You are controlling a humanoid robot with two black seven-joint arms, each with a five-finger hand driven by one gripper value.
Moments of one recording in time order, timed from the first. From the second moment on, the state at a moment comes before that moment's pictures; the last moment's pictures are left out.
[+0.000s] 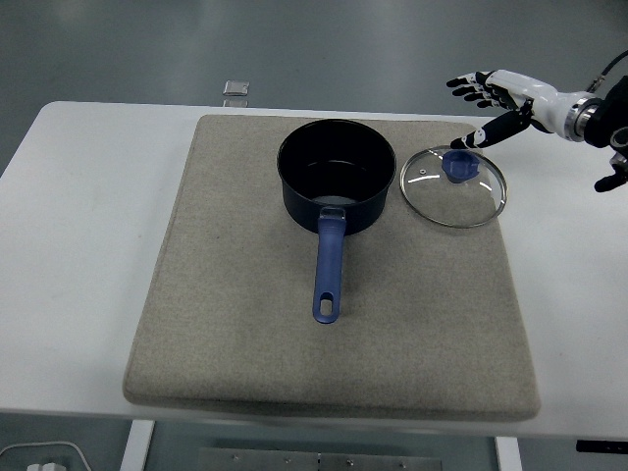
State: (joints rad) left arm 0.02 0.00 -0.13 -0.11 0.08 -0.05 -0.03; right arm 1.19 -0.44 0.25 0.76 -0.75 0.22 0.09
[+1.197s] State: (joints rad) left arm 0.02 0.00 -0.13 -0.11 0.08 -0.05 -0.03; right arm 1.12 -0.35 0.32 0.76 0.20 0.28 0.08
